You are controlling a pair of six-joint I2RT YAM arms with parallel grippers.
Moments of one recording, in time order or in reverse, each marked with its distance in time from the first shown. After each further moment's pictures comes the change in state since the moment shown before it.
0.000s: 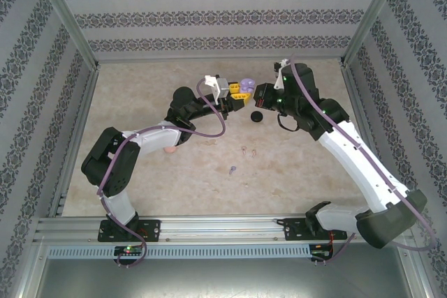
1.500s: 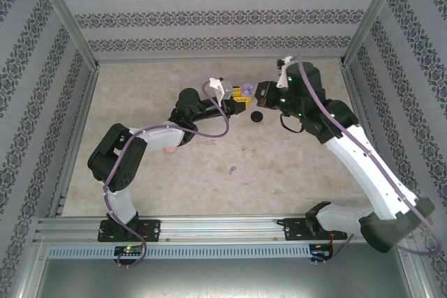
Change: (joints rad) left arm -0.001 0.061 0.001 -0.033 -0.019 0.000; right arm 0.023 -0.072 0.053 -0.056 0.041 0.004
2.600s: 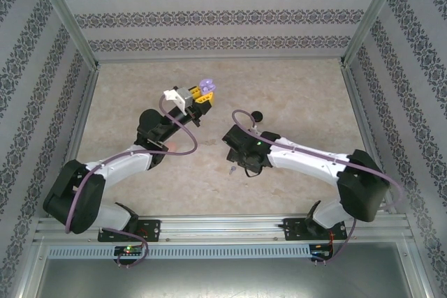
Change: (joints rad) left arm 0.094 -0.454 -0.401 0.068 -0.314 0.034; right arm 0.377 0.333 -0.410 -0.024 0.235 0.647
